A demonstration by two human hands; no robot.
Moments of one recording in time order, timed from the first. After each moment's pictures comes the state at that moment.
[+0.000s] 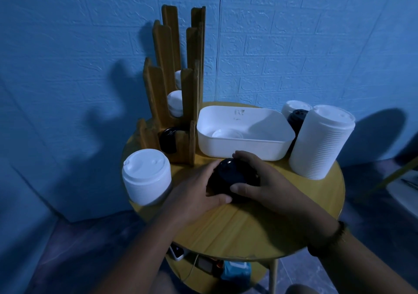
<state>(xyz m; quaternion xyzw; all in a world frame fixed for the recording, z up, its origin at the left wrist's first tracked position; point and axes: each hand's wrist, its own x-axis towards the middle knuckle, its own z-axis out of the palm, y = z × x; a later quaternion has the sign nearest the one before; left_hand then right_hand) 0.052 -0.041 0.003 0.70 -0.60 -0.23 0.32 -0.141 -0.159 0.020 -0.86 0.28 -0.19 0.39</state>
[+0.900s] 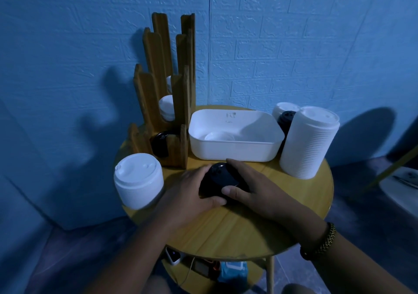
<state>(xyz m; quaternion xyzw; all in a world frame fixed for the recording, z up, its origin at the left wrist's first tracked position) 0.052 -0.047 0.002 0.71 -0.61 -0.18 0.29 -0.143 -0.156 0.011 -0.89 0.29 -0.17 0.32</state>
